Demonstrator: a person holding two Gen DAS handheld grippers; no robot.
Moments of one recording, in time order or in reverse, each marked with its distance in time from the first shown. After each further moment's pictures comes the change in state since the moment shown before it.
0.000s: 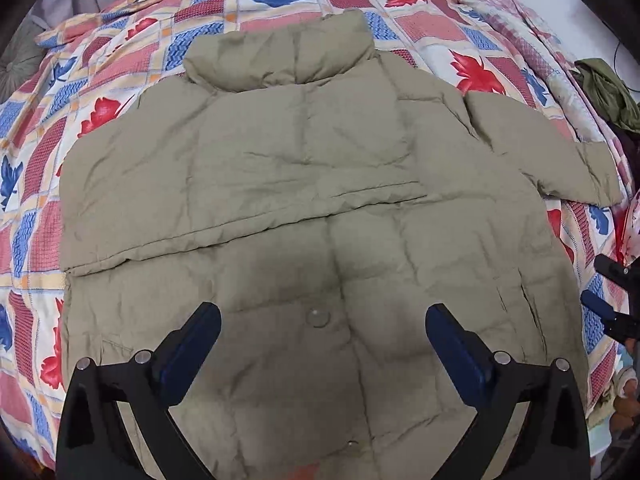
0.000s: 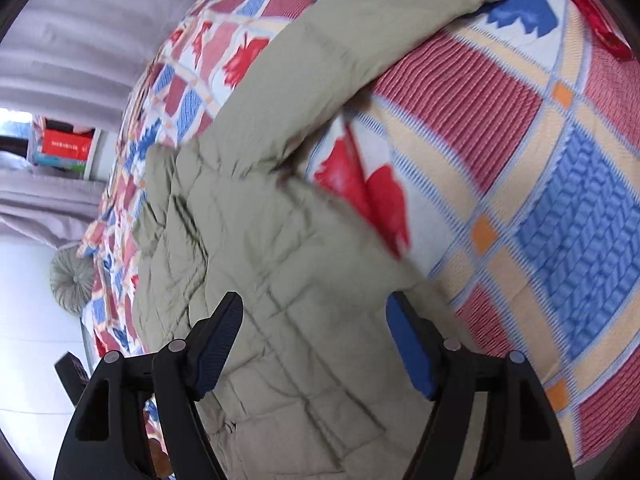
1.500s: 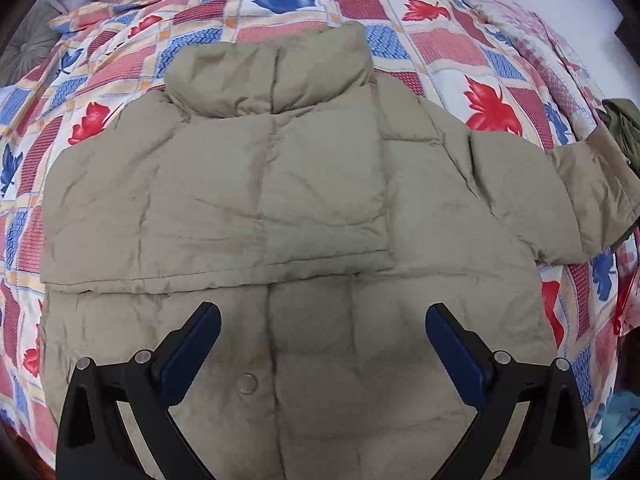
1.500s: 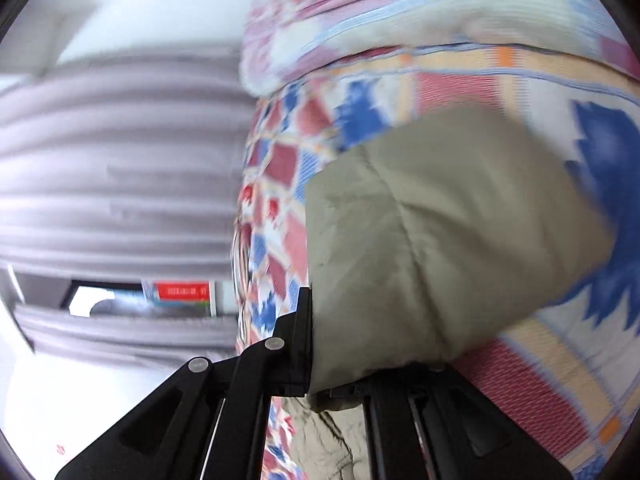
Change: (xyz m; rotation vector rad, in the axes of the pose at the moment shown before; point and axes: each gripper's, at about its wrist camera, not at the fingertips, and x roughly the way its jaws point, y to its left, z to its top) left arm 0.017 -0.026 0.052 -0.152 -0.019 0.020; right arm -0.022 -0.021 0.236 0.238 -0.215 0.505
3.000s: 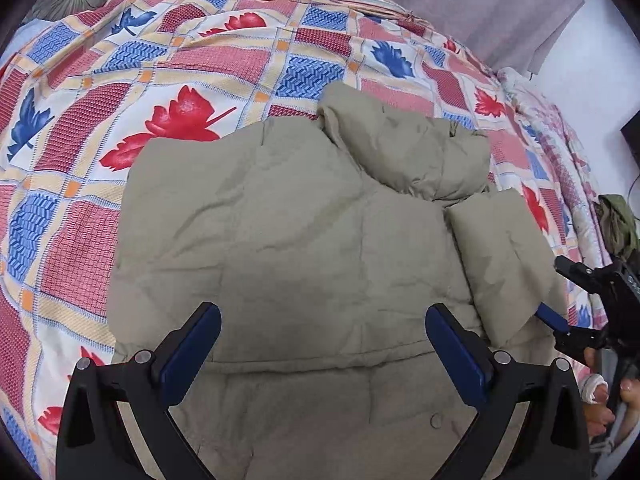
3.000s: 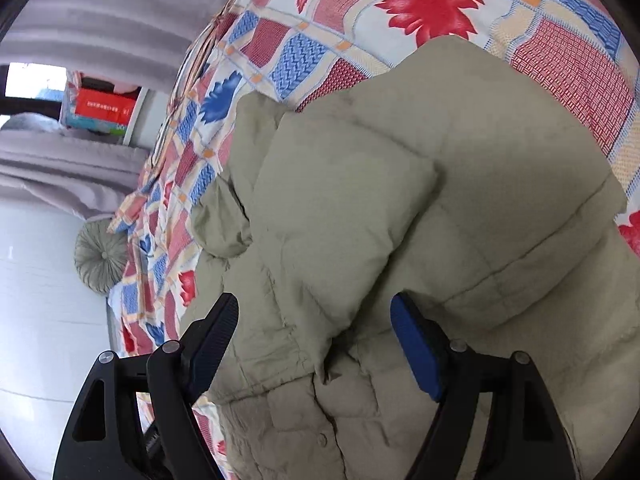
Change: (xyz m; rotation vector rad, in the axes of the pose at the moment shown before) left arm -0.010 0.200 0.030 -0.157 -0.143 -0.175; right arm 0.151 0.054 -0.279 -0.300 0.325 -0.354
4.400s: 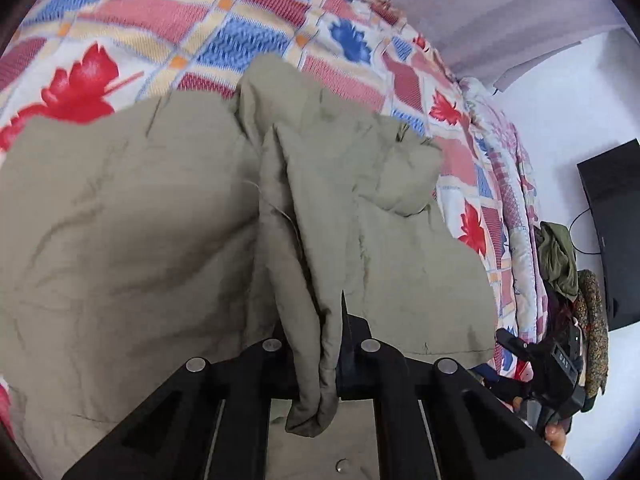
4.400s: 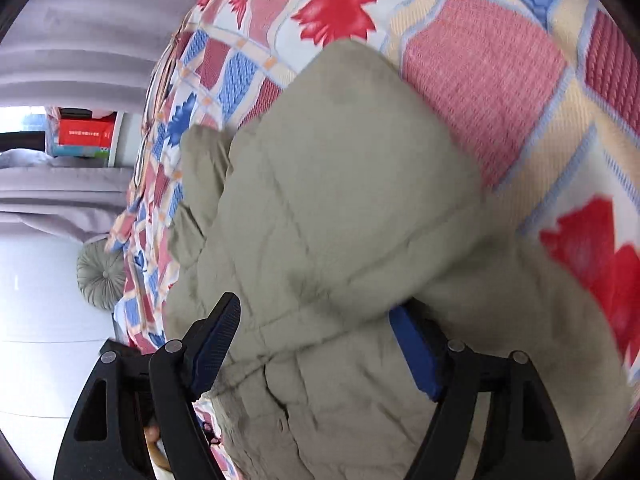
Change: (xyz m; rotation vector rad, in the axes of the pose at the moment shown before) left arm 0.045 -0.033 0.032 -0.094 0.078 -0.259; right arm -0.025 -0.066 0.025 0.085 0.043 -0.019
